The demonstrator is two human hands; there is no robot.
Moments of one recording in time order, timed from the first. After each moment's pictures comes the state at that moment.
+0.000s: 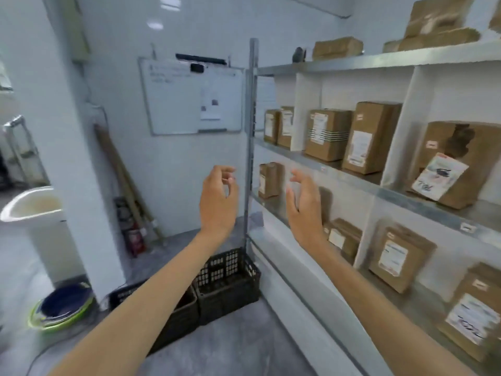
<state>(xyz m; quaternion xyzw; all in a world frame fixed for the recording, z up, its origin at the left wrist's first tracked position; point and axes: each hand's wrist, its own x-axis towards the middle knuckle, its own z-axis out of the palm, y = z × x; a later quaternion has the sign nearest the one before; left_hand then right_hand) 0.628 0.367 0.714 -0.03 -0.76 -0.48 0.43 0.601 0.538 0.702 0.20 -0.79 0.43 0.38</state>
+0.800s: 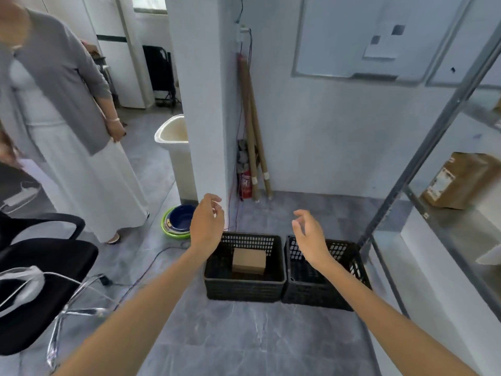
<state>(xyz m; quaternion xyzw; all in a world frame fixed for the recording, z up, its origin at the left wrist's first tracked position) 0.517 0.007 0.513 0.37 -0.78 -0.36 0.34 0.368 0.192 0.496 0.33 -0.85 0.40 -0.08</state>
